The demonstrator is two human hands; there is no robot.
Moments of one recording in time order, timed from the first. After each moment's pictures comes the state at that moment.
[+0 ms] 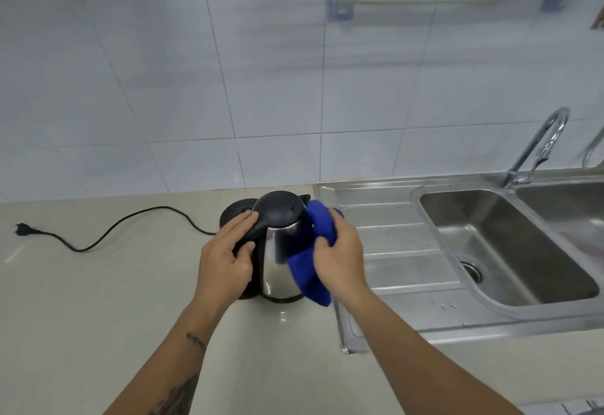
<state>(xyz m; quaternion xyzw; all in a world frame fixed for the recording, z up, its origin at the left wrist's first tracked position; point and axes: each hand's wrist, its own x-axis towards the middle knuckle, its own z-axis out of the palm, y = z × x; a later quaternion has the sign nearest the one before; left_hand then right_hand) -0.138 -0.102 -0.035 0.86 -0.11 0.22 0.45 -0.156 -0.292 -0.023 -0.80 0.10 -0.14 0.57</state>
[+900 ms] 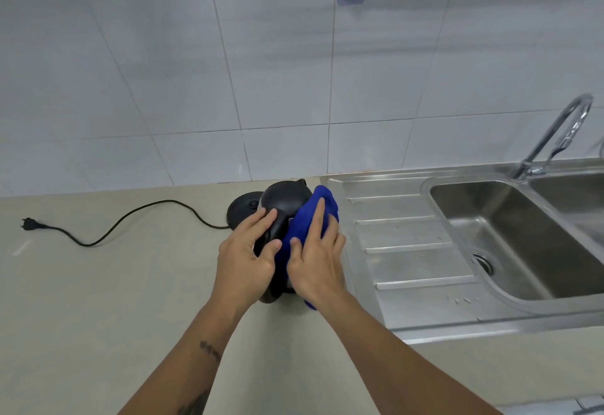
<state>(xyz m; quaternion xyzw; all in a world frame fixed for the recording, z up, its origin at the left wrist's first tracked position) -0.148 -0.116 -0.022 0.86 -0.06 0.14 0.48 -0.147 -0.240 -0.049 -0.91 0.08 -0.12 0.40</state>
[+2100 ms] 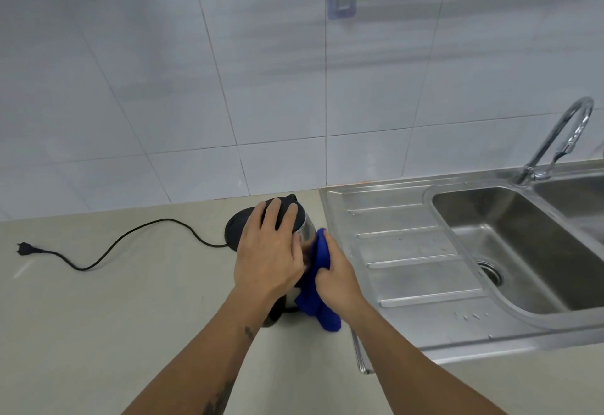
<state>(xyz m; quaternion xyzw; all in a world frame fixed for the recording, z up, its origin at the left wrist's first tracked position) -0.112 -0.153 -0.005 0.96 -0.15 0.23 0.09 -0.131 -0.287 -0.063 -0.79 0.11 0.01 0.60</state>
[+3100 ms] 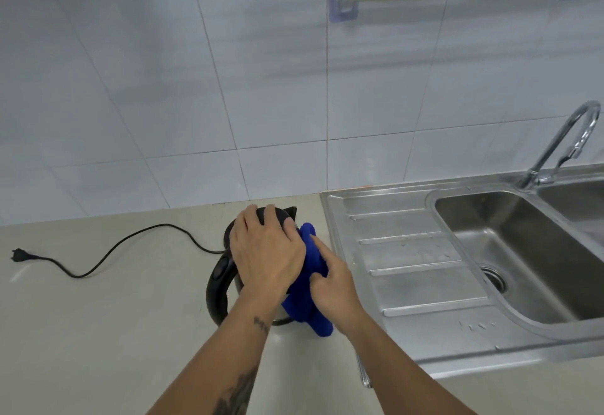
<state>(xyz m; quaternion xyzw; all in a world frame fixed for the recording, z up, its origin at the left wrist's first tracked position) -0.092 -0.170 0.000 0.96 0.04 0.19 0.18 -0.123 -0.277 -0.068 -0.77 0.08 0.00 0.63</state>
